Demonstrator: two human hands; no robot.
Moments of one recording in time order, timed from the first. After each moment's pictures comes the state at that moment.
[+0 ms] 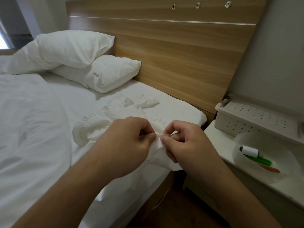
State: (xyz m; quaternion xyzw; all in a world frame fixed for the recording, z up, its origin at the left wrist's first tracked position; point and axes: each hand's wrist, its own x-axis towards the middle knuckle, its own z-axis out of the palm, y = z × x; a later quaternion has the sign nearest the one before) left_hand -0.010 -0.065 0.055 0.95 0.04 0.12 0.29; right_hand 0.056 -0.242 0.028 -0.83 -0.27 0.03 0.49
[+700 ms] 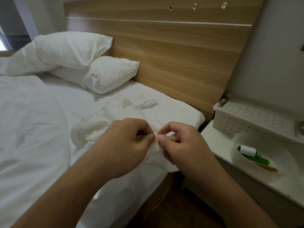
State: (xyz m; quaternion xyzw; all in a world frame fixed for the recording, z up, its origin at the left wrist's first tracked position) left_hand -0.009 -0.061 0.050 0.94 0.00 0.14 0.31; right_hand 0.054 -0.238 0.026 -0.83 -0.25 0.05 0.50
